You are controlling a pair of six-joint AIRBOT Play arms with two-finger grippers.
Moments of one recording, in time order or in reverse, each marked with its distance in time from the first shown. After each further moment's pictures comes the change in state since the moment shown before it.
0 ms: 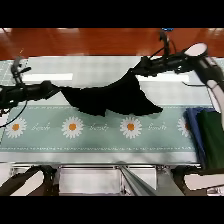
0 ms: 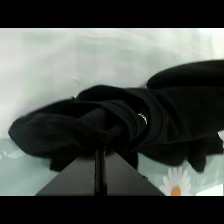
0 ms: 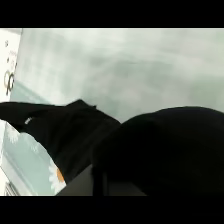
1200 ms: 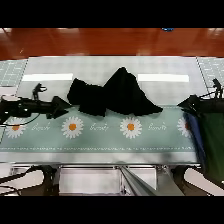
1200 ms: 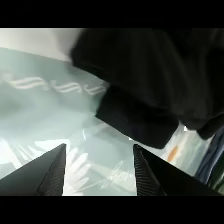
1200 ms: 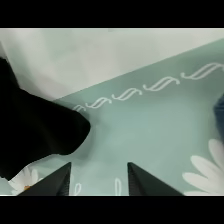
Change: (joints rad) left arm 0.074 -0.282 -0.100 -0.048 -0.167 -0.004; right arm -0.614 0.422 -0.643 -0.342 0.040 0.023
